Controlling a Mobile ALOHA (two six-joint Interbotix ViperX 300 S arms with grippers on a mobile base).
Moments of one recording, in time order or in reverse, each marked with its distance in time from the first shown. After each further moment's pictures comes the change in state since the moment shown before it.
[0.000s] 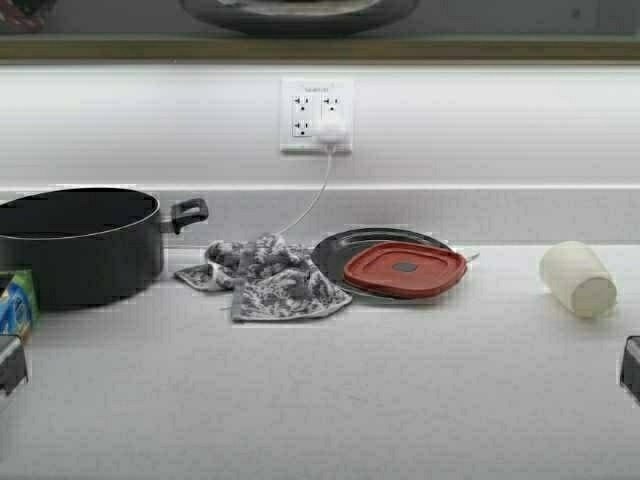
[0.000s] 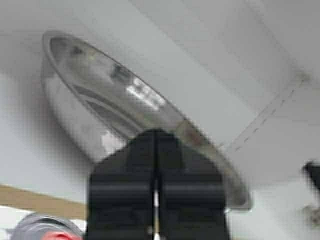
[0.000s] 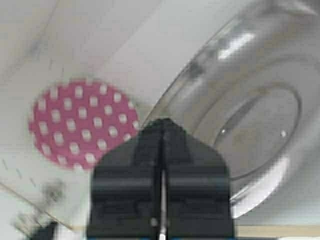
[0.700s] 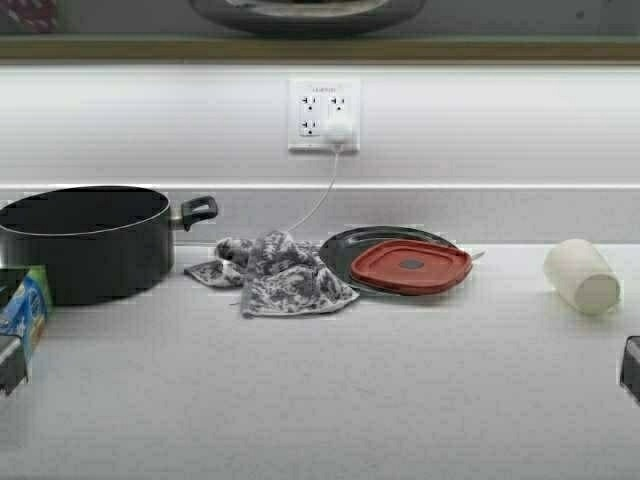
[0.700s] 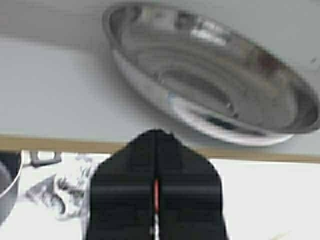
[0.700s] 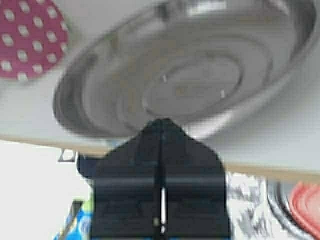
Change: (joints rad) left arm 0.002 -0.241 -0.114 -0.041 0.658 0.325; right arm 0.035 -0.127 0.031 0.152 0.318 -0.471
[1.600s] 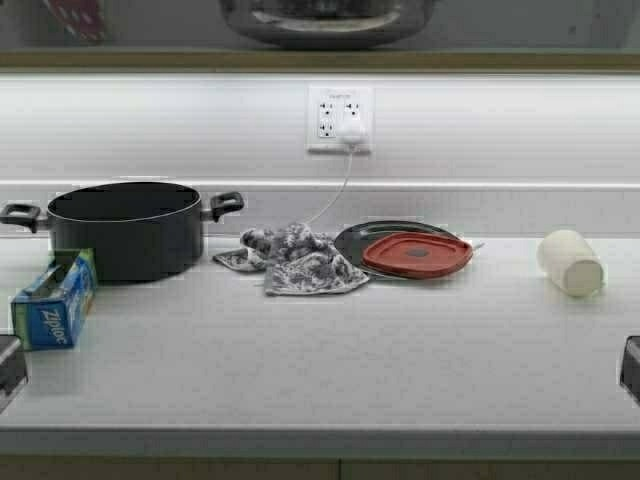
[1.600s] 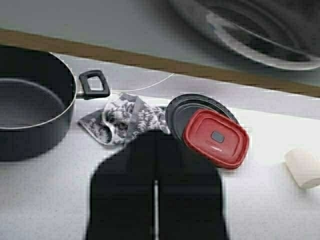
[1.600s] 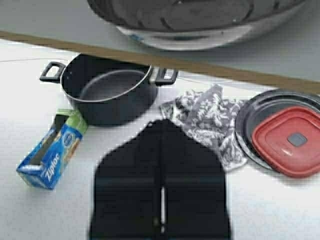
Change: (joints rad) left arm 0.074 0.129 -0.031 0.000 0.038 0.025; right arm 0.000 -0.081 -0.025 -0.187 0.253 -0.003
